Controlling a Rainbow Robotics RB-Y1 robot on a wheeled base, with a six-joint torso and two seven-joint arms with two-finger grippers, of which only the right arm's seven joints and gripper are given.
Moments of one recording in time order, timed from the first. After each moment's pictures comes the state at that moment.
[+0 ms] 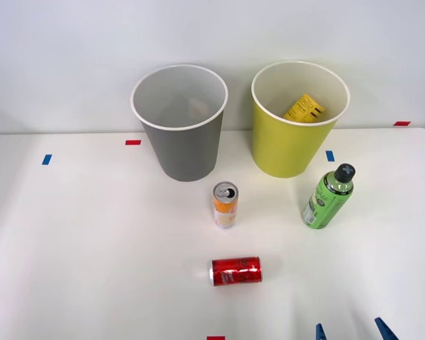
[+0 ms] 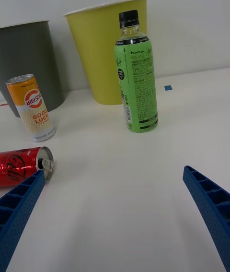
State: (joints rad) arm 0.98 -0.18 0.23 -1.78 0.15 -0.85 1.25
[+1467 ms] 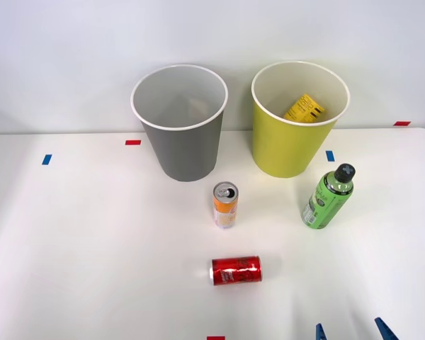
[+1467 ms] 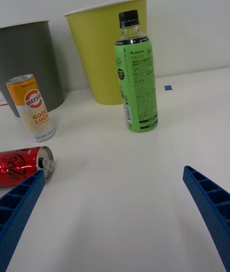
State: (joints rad) arm 0.98 -0.18 0.23 -1.78 0.15 -0.85 1.25
